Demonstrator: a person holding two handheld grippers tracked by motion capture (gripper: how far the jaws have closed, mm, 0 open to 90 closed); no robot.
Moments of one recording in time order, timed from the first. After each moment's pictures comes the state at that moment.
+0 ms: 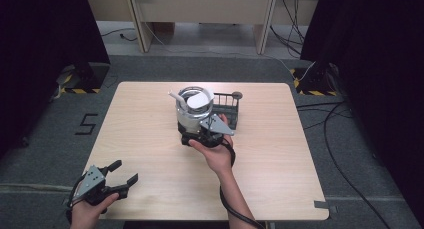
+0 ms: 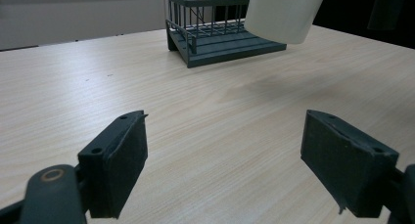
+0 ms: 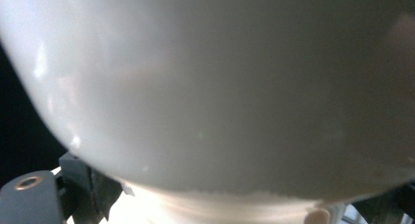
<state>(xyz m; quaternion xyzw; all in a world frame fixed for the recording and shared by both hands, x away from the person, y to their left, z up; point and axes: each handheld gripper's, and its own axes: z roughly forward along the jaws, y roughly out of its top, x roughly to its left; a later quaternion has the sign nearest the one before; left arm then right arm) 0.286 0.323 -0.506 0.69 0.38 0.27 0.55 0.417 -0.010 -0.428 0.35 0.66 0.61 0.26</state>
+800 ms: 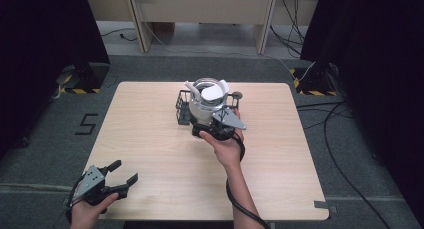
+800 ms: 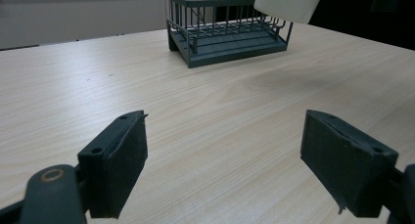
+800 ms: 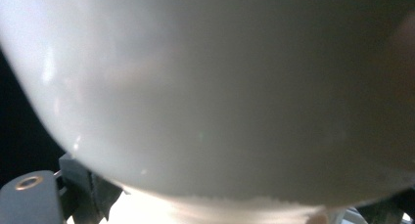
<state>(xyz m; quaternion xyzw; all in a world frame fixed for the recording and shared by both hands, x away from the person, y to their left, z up) 0.286 0.324 -0.506 0.69 0.39 0.27 0.55 0.429 -0.035 -0.414 0.37 0.64 0.61 0.29</state>
